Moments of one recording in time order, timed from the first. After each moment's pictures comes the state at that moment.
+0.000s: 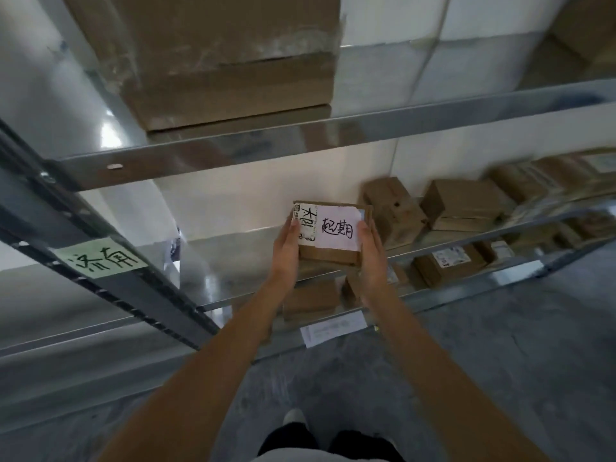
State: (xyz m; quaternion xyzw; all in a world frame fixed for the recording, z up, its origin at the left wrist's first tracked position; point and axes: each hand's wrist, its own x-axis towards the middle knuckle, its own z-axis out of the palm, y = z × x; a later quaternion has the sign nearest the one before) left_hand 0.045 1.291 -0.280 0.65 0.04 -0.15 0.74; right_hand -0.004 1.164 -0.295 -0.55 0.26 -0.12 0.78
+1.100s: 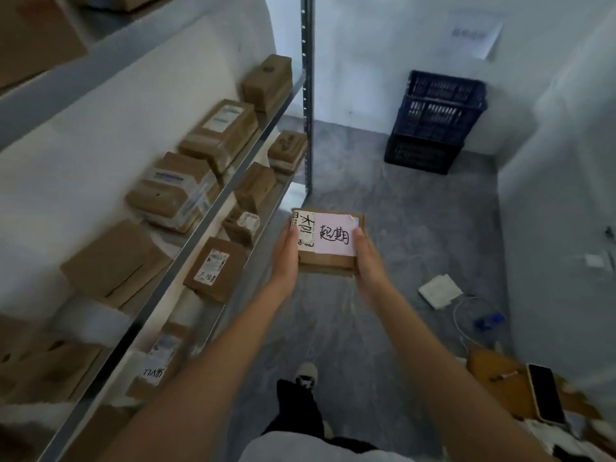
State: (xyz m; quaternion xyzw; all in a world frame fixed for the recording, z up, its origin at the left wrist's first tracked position) left_hand -0.200 0.774 -0.302 0.64 -0.29 -0.46 0.54; right_hand -0.339 0.730 -0.329 -0.38 0.53 -0.37 0.66
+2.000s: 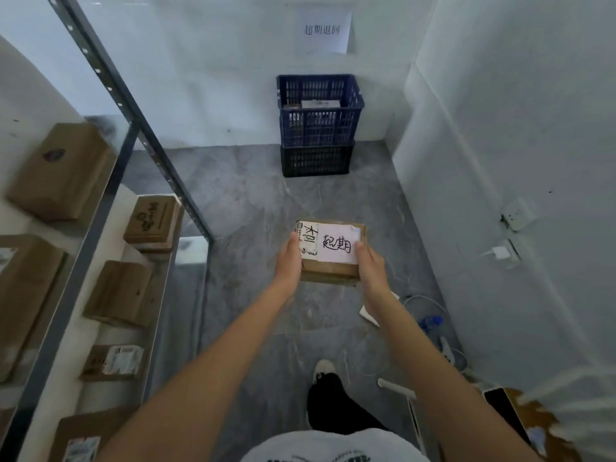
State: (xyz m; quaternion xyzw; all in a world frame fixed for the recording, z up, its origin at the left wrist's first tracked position) left_hand -0.367 0.384 -0.337 0.62 -0.39 -0.57 0.36; right_hand -0.511 0.407 -0.372 -0.26 0.71 -0.43 0.50
